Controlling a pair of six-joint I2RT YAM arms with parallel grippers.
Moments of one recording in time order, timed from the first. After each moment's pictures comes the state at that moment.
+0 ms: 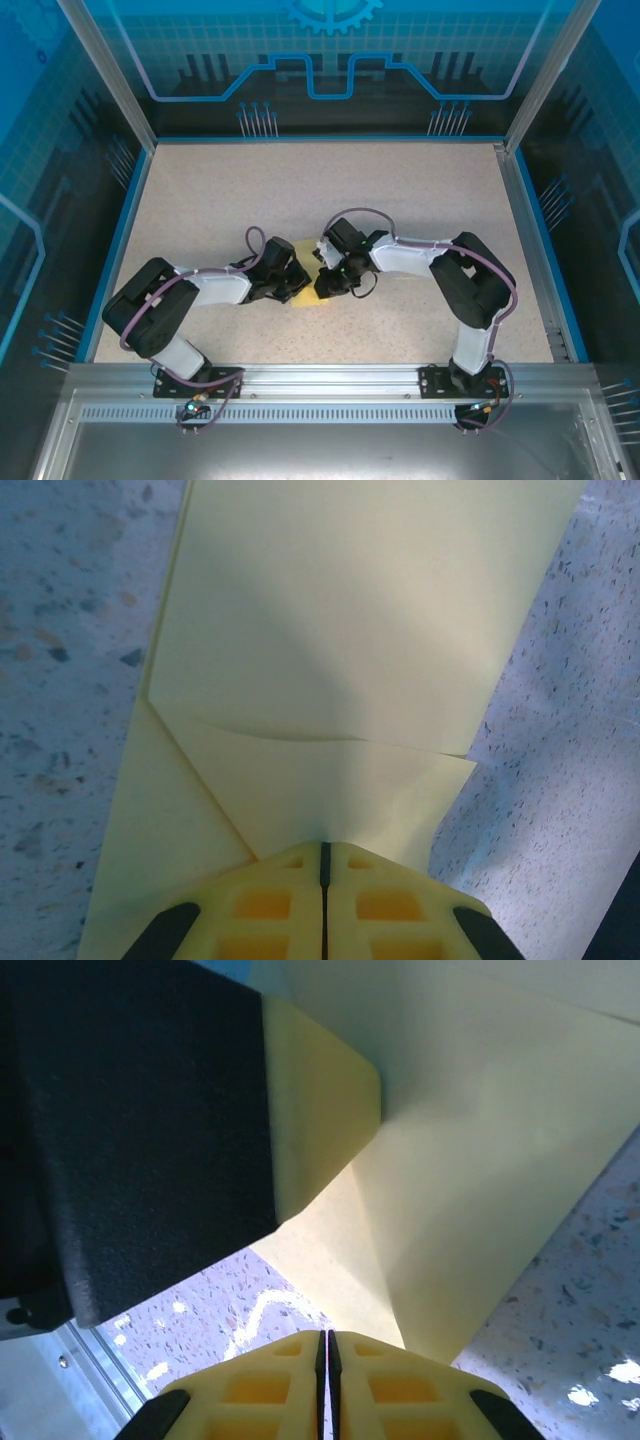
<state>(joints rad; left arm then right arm) -0.59 1.58 0.59 0.07 0.21 -1.27 0.75 1.84 1.08 -0.47 -0.53 0.41</state>
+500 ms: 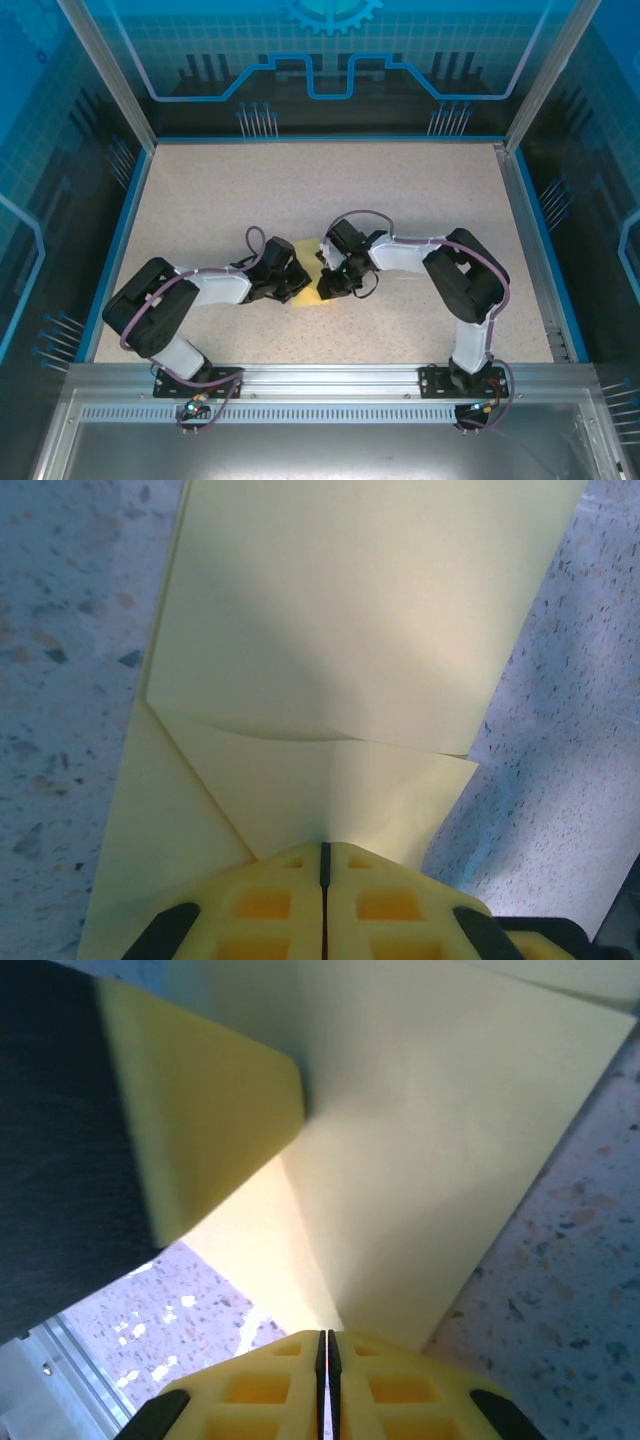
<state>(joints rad) -0.59 1.58 0.59 0.07 0.21 -1.26 0.73 1.89 1.07 -0.47 -0.54 0.41</state>
